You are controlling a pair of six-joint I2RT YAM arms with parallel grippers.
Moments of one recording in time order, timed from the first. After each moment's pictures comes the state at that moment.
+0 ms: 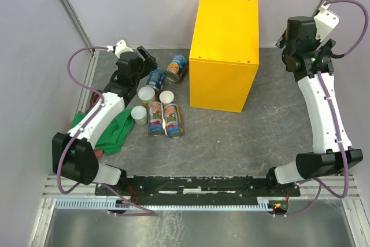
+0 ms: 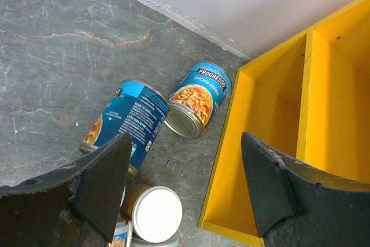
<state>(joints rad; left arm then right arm) -0.30 1.40 1.13 -0.05 -0.29 -0.65 0.13 1.45 1.81 -0.87 0.74 0.51</state>
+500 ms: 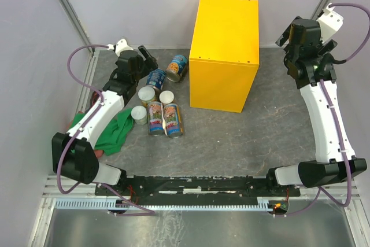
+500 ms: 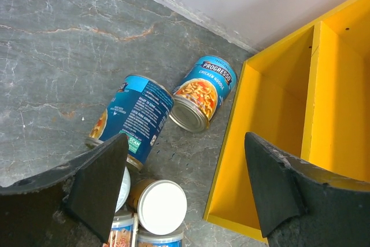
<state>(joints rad) -0.30 1.41 1.16 -0.11 -0.28 -0.63 0.14 1.38 1.74 -0.75 0.70 0.51</state>
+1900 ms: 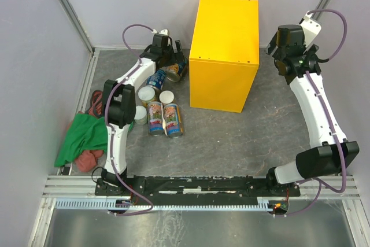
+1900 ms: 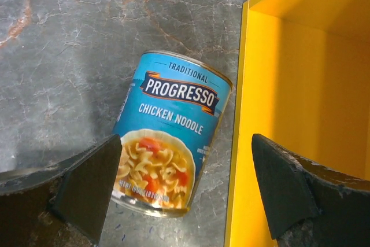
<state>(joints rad) -0.32 2.22 1.88 -0.29 0.02 -0.44 0.14 1.45 1.63 -0.71 0.62 0.51</state>
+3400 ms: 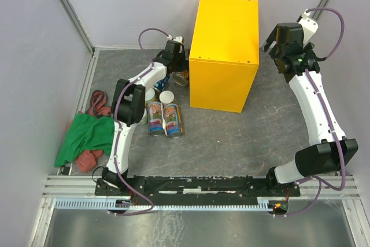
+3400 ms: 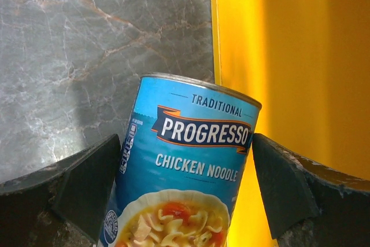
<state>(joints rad) -0.40 2.36 1.94 -0.24 0.05 -0.36 0.14 1.47 1.65 -0.69 0.52 0.54</state>
